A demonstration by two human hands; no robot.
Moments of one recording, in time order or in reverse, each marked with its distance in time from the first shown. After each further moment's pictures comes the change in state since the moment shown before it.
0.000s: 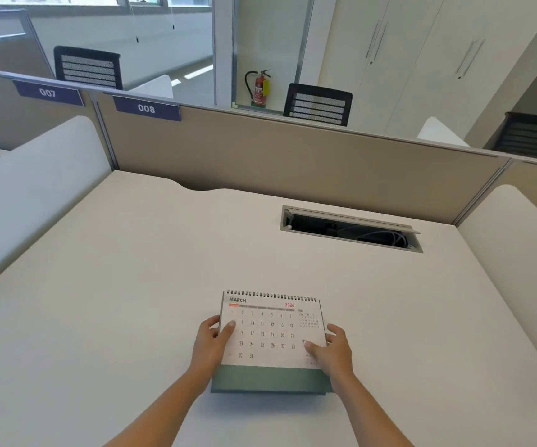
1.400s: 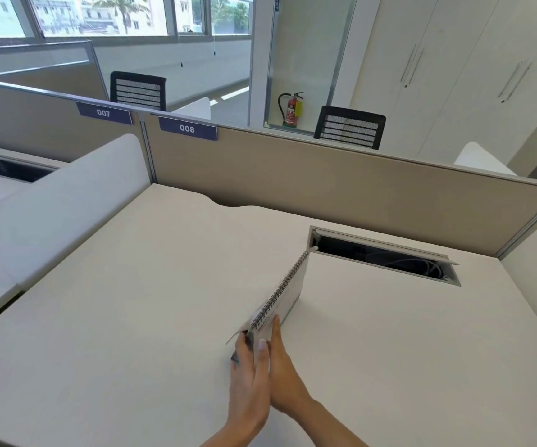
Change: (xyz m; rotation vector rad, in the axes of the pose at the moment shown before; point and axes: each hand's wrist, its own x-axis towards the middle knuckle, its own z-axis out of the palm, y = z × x) left_hand -0.068 0.022 0.034 0.054 0.083 0.302; right_hand -0.043 -0.041 0.104 -0.220 -0.583 -0.563
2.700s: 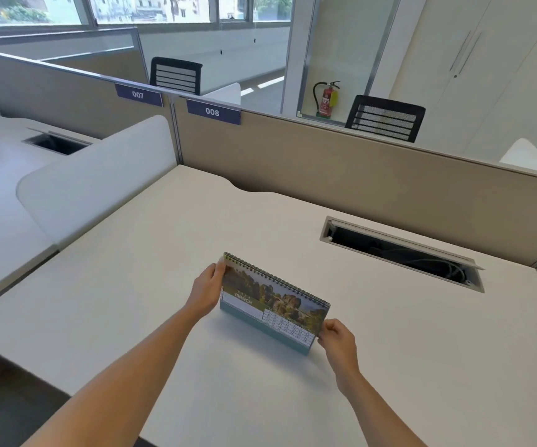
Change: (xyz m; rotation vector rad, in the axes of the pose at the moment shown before) left_hand 0.125 0.006 -0.068 0.166 0.104 0.005; right_hand -0.005 0.054 -0.102 0.326 0.388 0.321
